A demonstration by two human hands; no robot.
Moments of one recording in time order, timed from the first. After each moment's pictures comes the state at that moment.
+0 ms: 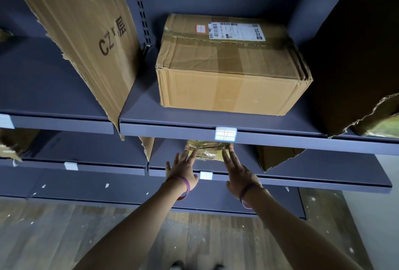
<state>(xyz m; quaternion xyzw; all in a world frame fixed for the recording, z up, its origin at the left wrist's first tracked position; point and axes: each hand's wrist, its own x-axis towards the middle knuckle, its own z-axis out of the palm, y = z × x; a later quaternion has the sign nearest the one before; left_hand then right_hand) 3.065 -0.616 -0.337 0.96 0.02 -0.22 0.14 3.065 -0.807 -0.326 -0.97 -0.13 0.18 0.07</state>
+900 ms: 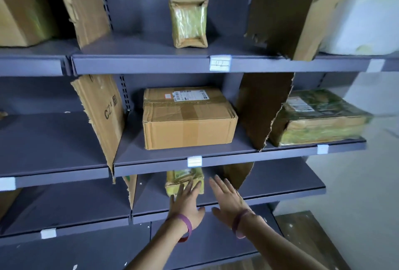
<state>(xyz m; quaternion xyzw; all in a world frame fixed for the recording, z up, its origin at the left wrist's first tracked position) 2.994 -0.663 -0.233 0.96 -0.11 -0.12 0.21 2.981 -0.820 -0.222 -0.98 -0.07 0.10 0.14</state>
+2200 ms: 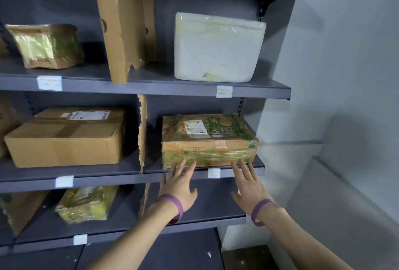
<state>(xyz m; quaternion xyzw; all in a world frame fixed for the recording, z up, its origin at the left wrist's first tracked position) 2.997 -1.026 -0.128 0.98 -0.13 -0.01 0.16 2.977 -1.248 -0.137 -1.00 -0.01 -0.03 0.07</state>
